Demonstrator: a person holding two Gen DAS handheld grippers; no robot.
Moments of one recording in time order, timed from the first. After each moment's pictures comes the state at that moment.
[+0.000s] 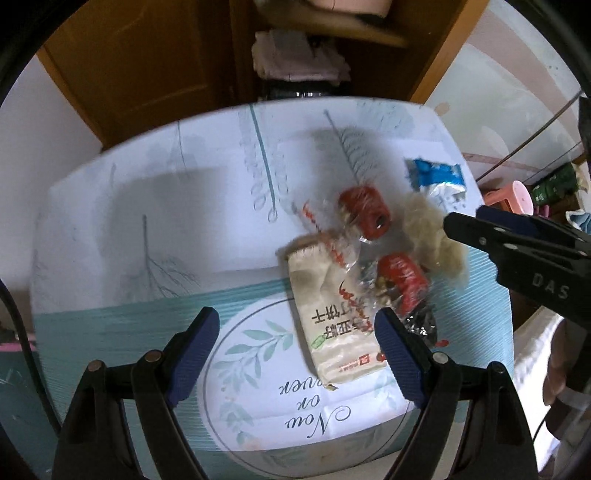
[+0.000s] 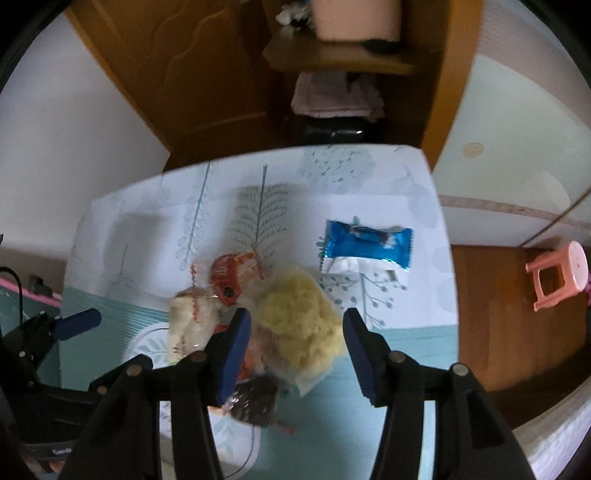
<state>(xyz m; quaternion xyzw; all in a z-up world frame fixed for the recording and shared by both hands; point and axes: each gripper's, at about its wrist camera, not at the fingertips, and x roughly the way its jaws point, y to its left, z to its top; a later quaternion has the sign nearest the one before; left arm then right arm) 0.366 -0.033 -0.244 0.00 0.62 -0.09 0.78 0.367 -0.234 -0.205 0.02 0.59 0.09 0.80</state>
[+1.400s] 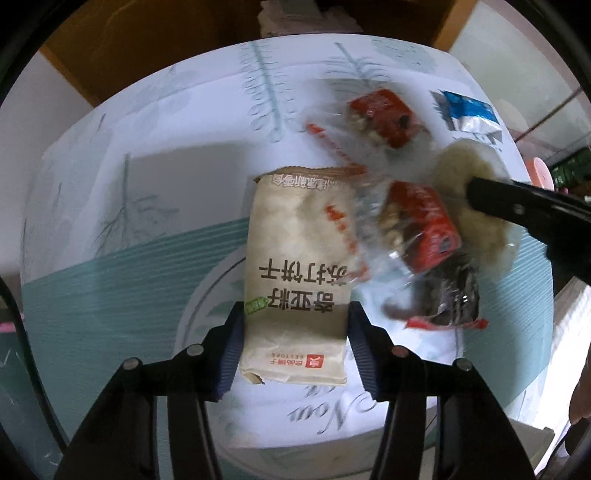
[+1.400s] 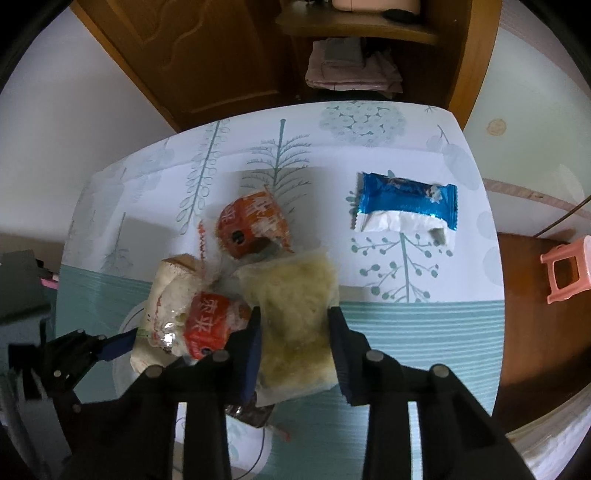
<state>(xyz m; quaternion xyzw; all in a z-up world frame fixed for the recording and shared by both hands) 0.335 -0.055 -0.295 0.03 0.66 -0.05 0.75 0.351 -0.218 -0.238 0.04 0.61 0.11 0.79</state>
